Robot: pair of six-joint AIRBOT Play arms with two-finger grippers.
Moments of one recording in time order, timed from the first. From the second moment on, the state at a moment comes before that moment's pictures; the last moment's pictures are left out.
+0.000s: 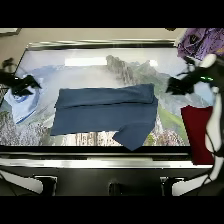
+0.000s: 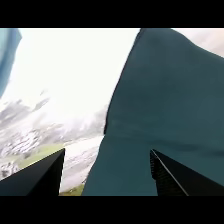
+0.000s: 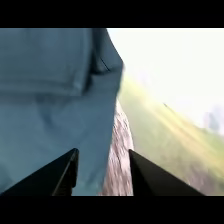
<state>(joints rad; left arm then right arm) 0.36 -1.74 1.82 1.22 -1.44 -1.61 -0.23 -1.71 1.77 -1.23 1.51 1.50</state>
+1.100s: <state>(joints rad) 0.58 -1.33 0.94 0.93 -1.15 -1.54 -0.01 -1.28 0.58 -0.76 1.00 1.44</state>
